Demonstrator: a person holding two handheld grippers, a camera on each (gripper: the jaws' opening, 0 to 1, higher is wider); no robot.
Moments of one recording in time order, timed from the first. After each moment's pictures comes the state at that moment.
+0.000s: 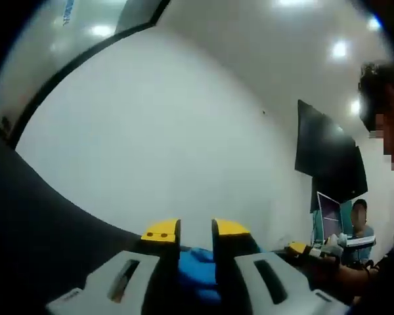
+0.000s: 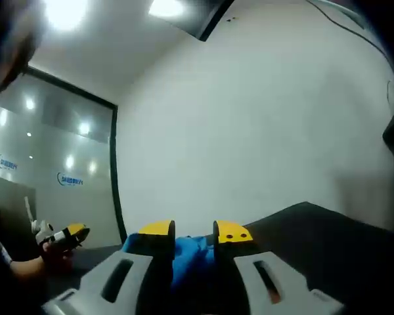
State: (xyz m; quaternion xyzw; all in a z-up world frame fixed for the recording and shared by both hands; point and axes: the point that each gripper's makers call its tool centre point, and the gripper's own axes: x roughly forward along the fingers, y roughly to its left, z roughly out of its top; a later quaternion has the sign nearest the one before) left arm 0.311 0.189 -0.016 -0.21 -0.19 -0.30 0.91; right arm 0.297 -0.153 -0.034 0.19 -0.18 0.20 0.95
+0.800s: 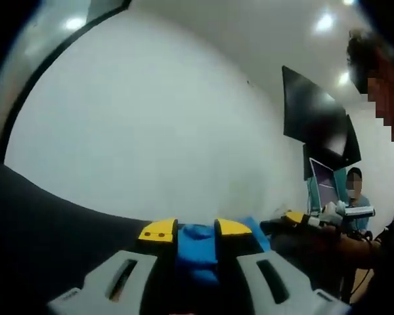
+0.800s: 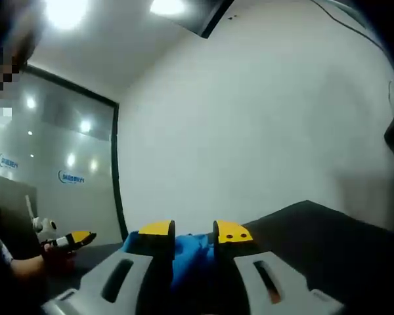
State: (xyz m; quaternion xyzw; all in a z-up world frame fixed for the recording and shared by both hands) left arm 0.311 0.158 -0.038 -0.13 -0.13 -0.34 0.92; right arm 0.296 -0.148 -0.035 0.18 -0.17 0.20 0.95
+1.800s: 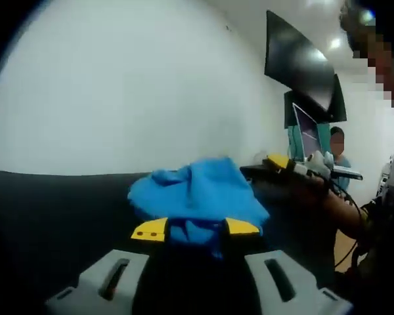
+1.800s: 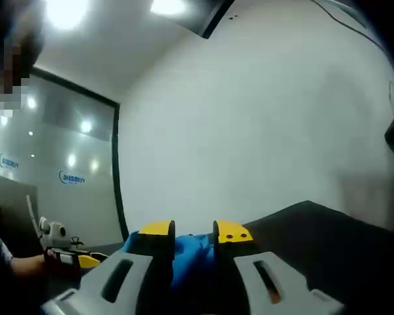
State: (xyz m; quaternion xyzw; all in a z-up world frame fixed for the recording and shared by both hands) left arm 0.307 0.098 -0.101 -0.02 0.03 -0.43 0.90; right arm 0.296 -0.147 -0.035 0.18 -0.17 0.20 0.95
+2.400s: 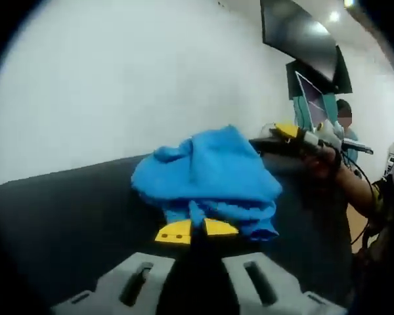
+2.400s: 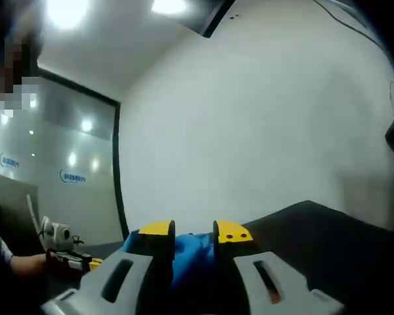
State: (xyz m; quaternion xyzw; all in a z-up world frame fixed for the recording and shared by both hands) left arm 0.323 0.114 -0.110 0.02 0.06 -0.37 0.93; right arm 0.296 -0.146 -0.034 0.18 -0.17 0.21 0.95
